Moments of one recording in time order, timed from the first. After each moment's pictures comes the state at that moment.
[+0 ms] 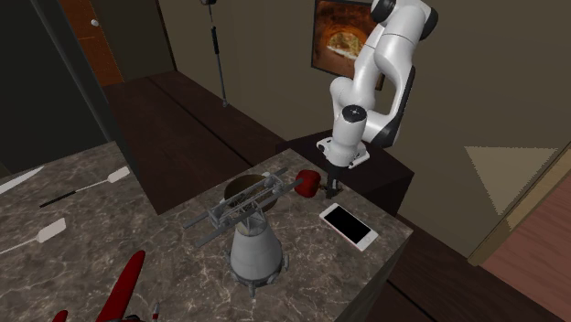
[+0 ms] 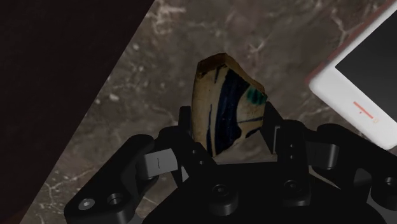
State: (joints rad) arm -0.13 -0.43 1.09 -2.79 0.46 2.47 1.14
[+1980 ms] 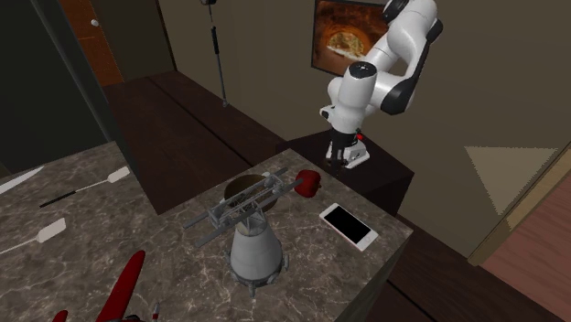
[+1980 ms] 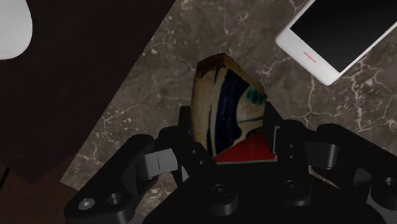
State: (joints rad) arm 0.02 -0.73 0.81 -2.66 0.44 2.02 1.07
